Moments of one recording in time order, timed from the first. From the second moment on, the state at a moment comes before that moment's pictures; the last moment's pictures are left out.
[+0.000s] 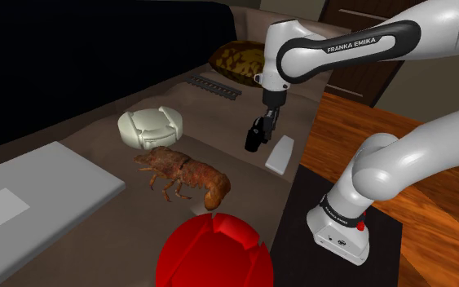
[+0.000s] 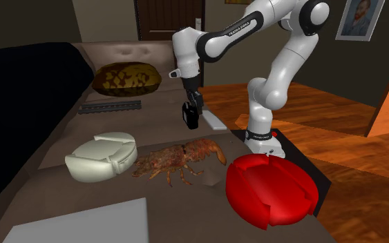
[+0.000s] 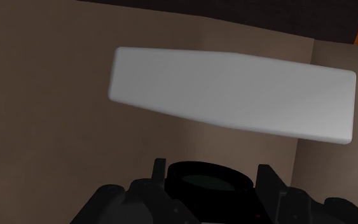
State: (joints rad) arm 0.03 -0.55 0.03 -2.60 0.01 1.87 -0.24
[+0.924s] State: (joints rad) arm 0.03 -0.57 0.03 -2.56 0.01 1.81 -0.24
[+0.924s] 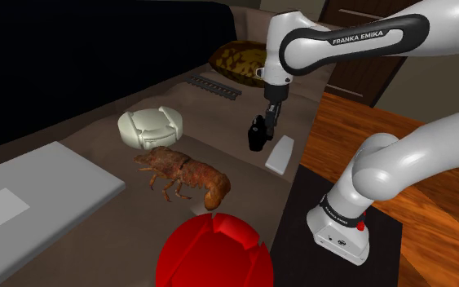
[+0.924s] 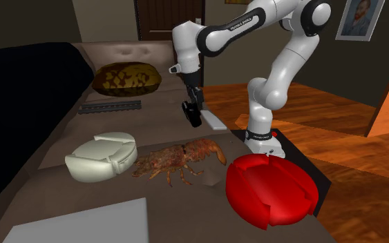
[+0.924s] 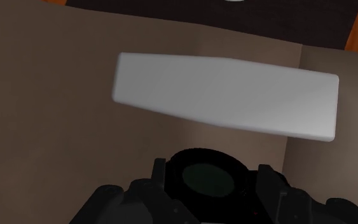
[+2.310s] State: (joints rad) arm -0.01 -0.78 0.02 -2.72 0.02 1.88 -0.17
